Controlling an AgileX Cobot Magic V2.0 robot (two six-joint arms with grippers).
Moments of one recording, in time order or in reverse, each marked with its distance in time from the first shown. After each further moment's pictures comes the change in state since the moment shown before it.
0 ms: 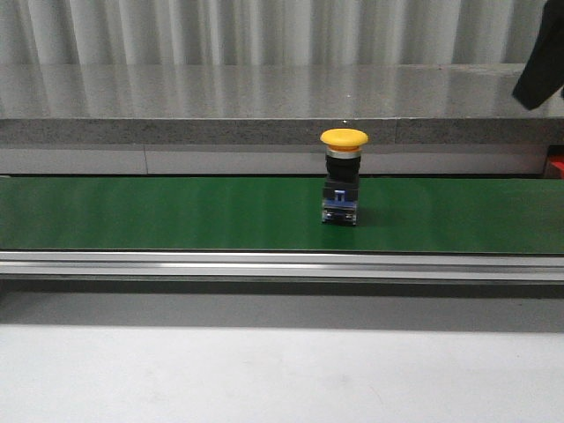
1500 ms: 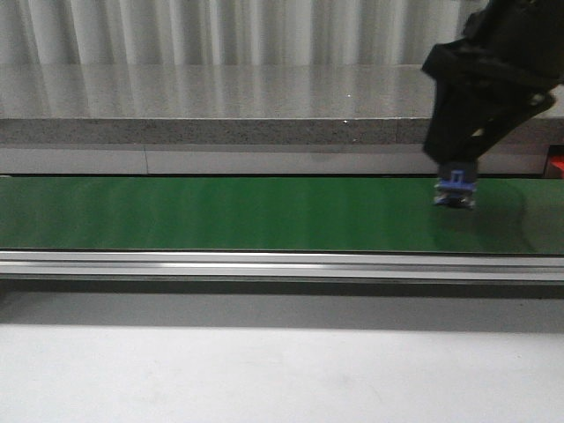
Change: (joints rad) left arm 0.000 0.000 0.000 0.000 0.000 0.000; right arm 0.240 0.057 0.008 -0.186 -0.096 0.285
